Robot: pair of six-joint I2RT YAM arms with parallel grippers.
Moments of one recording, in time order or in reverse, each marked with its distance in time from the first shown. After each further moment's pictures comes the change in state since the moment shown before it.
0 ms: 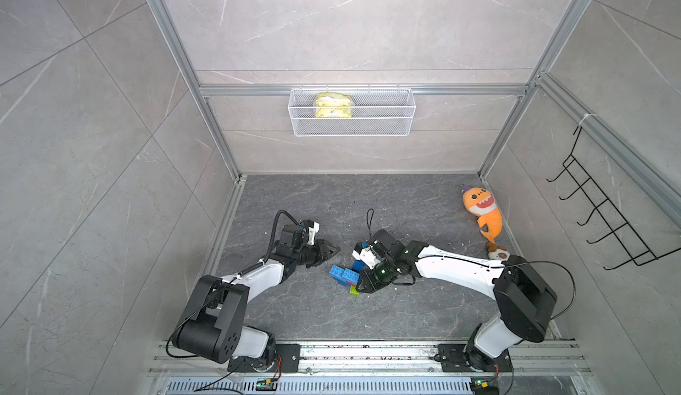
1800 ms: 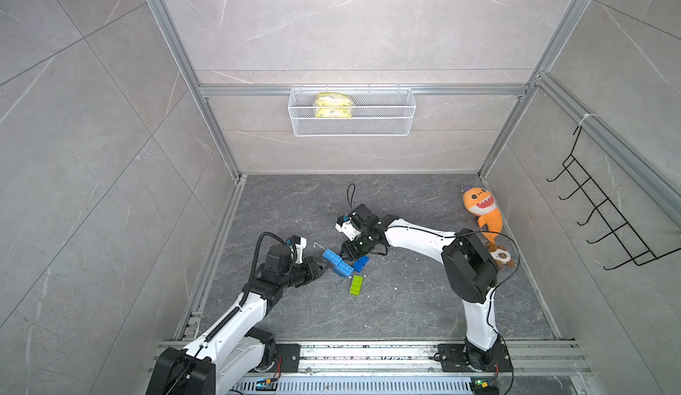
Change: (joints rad) left arm 0.000 -0.447 -0.187 -0.205 -0.114 -0.042; right arm -0.093 0.386 0.451 -0.055 0.103 -0.184
